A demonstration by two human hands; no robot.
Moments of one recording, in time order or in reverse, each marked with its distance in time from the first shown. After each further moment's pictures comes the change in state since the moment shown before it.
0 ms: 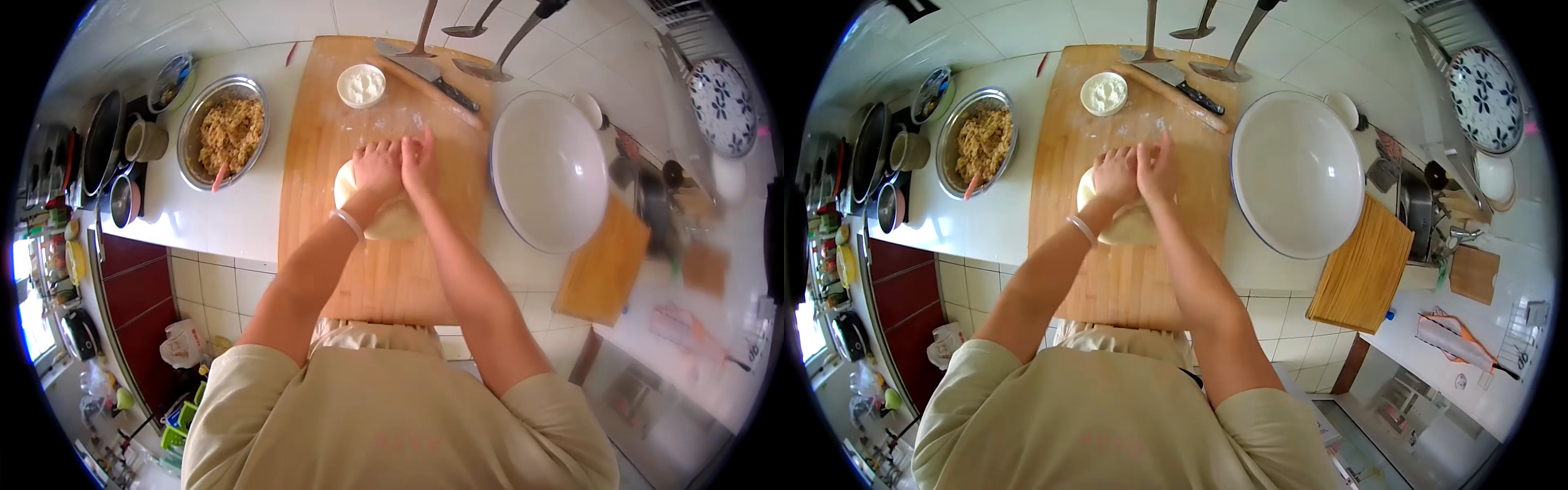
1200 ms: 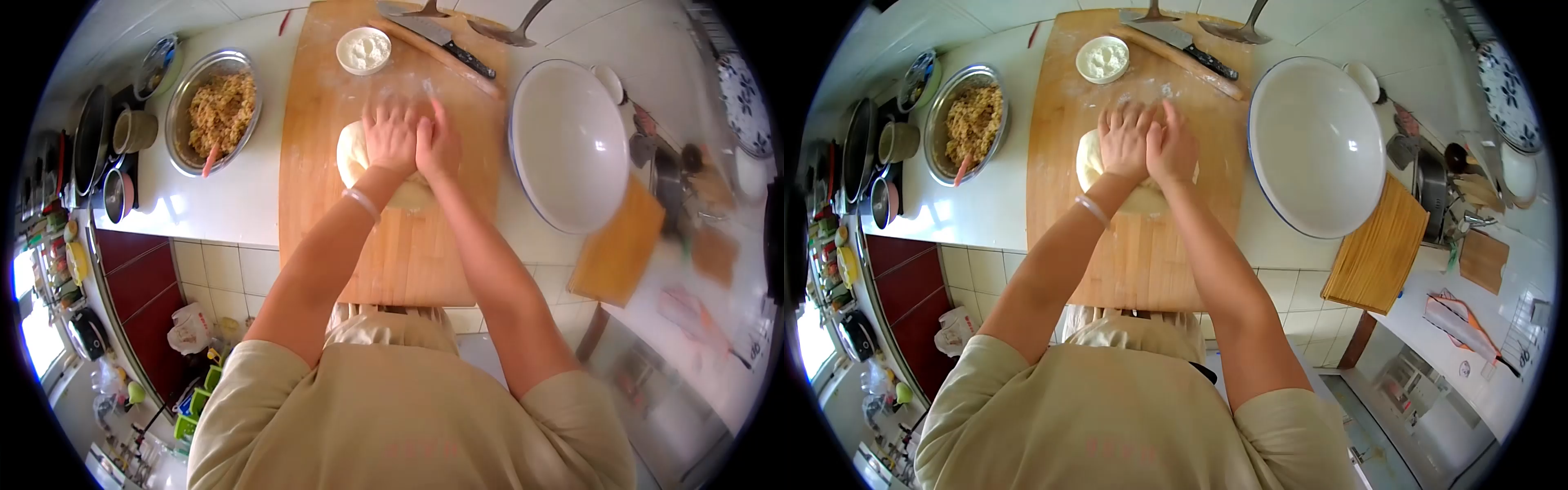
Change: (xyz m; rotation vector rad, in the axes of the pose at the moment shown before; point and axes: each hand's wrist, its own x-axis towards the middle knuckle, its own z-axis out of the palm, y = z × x) left_hand 0.003 0.007 0.014 -0.083 0.393 0.216; right_hand -0.007 0.000 -0.020 -0.318 -0.040 -0.352
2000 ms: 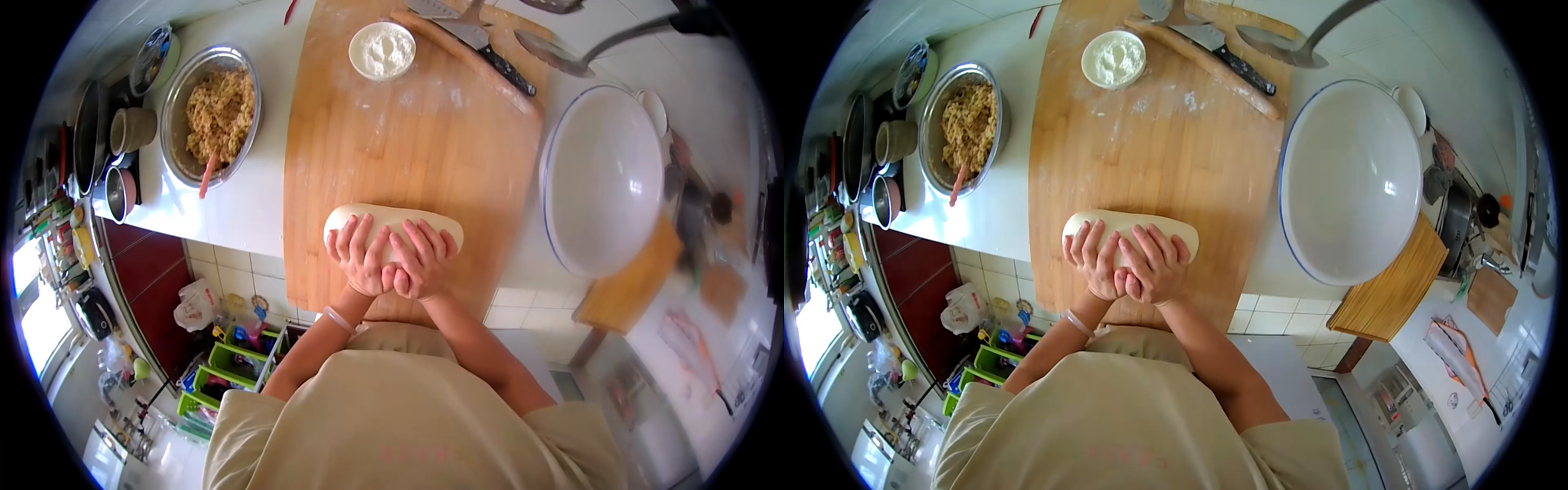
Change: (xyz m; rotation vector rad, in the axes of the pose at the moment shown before) left_hand -0.164 -0.002 -0.061 0.014 0.077 -0.159; right_hand -0.129 -0.048 -0.029 -0.112 -0.099 -0.289
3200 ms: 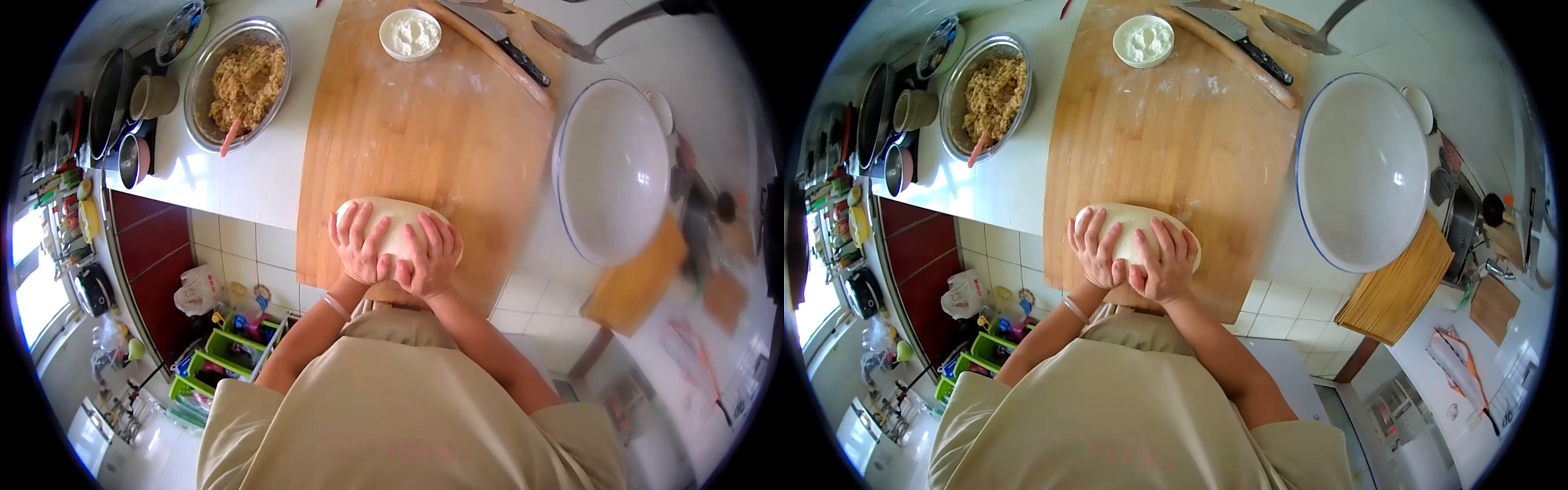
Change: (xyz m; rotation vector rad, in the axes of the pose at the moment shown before) left_hand -0.034 -0.020 -0.033 -0.026 -0.061 0.012; right_hand -0.029 -0.031 -0.013 -0.010 -0.069 0.036
